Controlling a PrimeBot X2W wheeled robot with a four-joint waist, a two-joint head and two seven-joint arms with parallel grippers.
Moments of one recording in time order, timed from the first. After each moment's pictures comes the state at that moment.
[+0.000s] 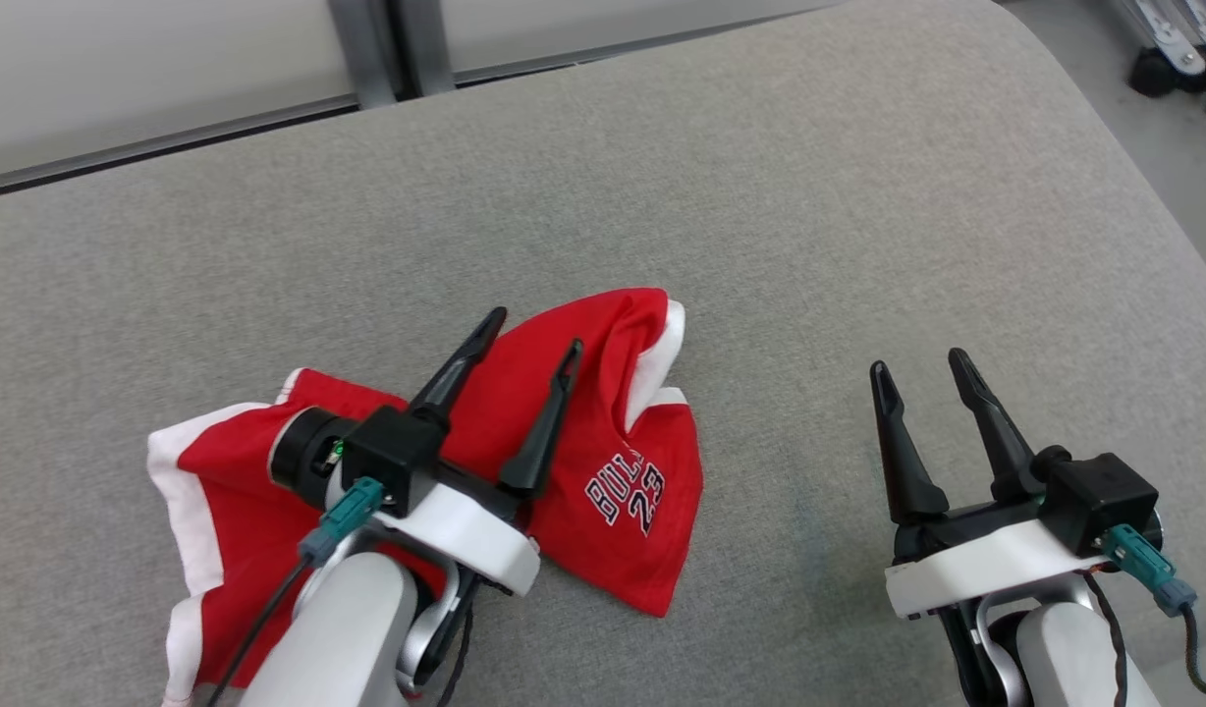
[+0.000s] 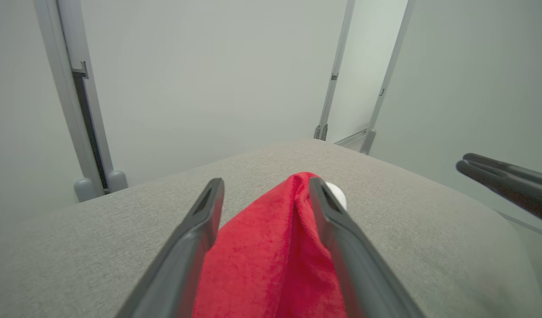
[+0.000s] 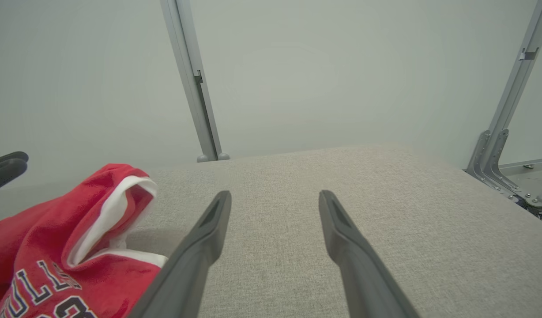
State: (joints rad) left arm -0.37 0.08 -0.44 0.25 -0.25 -0.09 -0.21; right arm -0.19 -0.06 0.17 0.18 0.20 0.13 -0.19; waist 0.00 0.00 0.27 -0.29
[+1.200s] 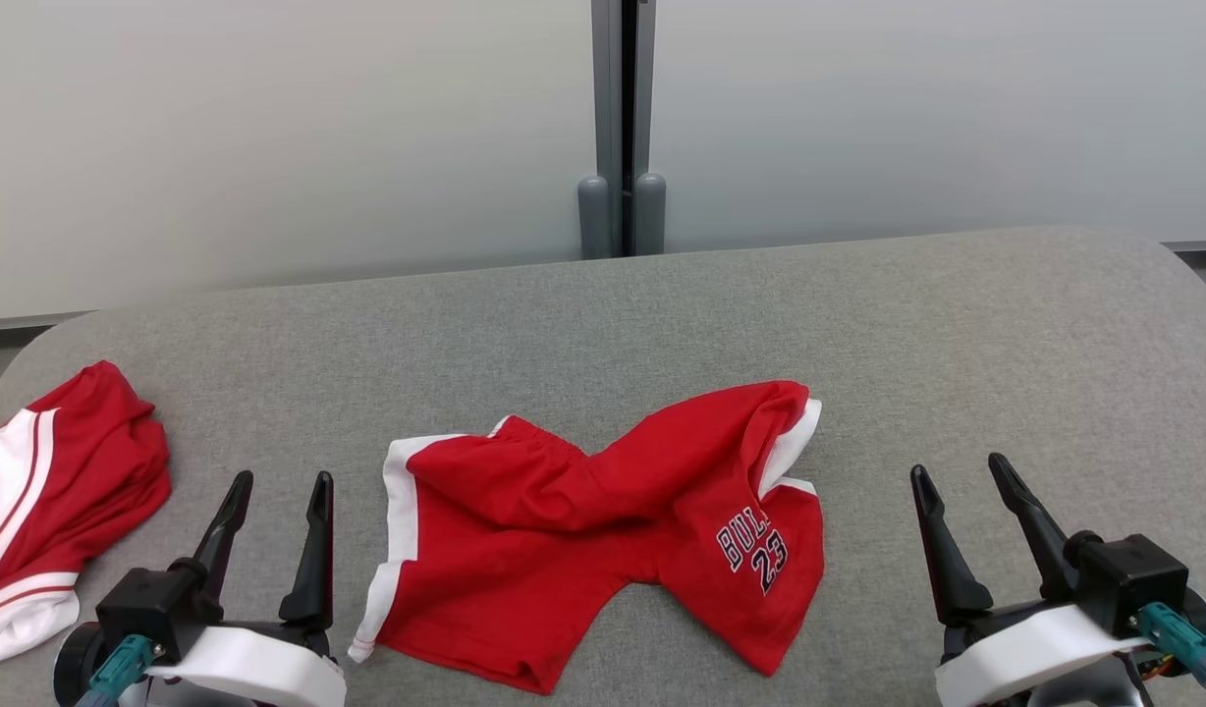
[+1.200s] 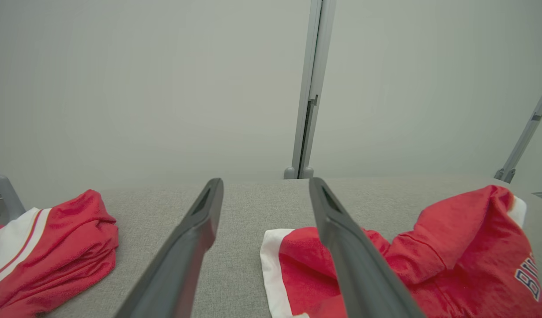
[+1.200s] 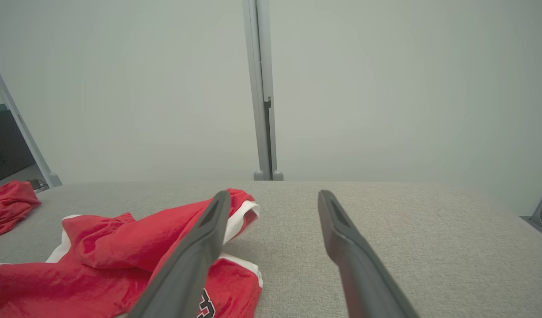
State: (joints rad) left arm -0.01 0.24 -0.18 0.13 -0.40 0.03 -0.21; right arm 0.02 -0.10 0.11 0.04 0.17 0.13 -0.04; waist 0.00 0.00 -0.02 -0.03
